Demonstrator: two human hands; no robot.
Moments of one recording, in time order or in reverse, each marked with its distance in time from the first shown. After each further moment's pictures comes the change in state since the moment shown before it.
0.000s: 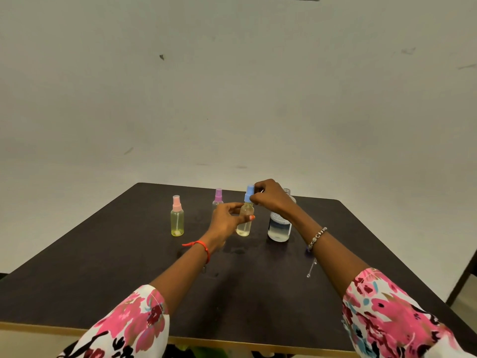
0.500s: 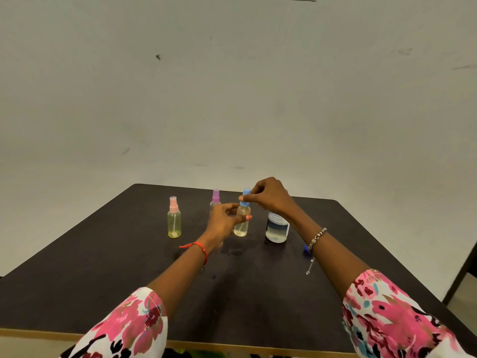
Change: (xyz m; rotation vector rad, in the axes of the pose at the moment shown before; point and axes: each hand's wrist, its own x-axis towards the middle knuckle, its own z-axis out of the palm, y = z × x) left_hand 0.005 -0.002 0.000 -0.027 0.006 -0.015; right_hand 0.000 0.000 -0.003 0.017 0.035 0.000
